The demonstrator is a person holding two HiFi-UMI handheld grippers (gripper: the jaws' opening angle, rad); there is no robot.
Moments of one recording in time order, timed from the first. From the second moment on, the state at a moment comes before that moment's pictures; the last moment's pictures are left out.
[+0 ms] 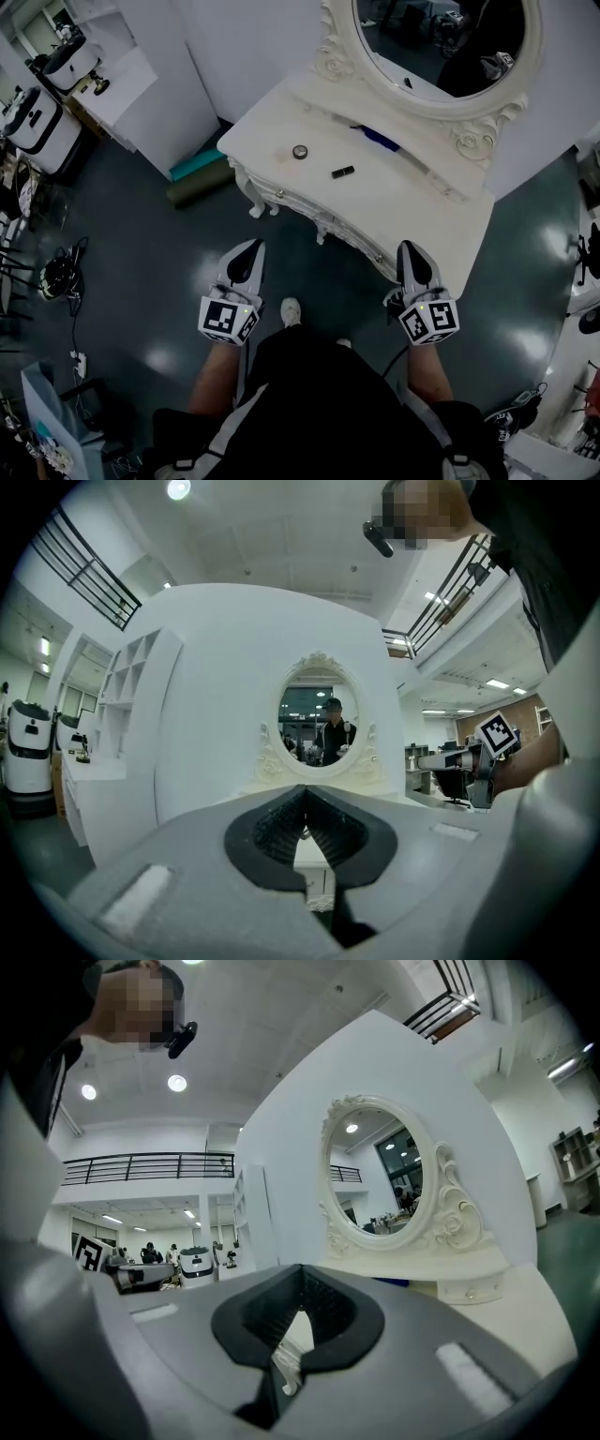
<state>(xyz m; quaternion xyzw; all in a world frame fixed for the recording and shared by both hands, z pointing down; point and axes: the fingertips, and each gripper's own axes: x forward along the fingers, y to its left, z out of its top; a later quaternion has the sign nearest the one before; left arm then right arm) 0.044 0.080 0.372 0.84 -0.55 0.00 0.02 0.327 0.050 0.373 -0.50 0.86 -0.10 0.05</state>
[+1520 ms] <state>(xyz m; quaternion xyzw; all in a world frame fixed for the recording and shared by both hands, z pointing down) 0.001 -0.067 0.510 0.86 -0.49 0.11 0.12 0.265 -0.039 0.422 -0.53 0.84 -0.13 -0.02</state>
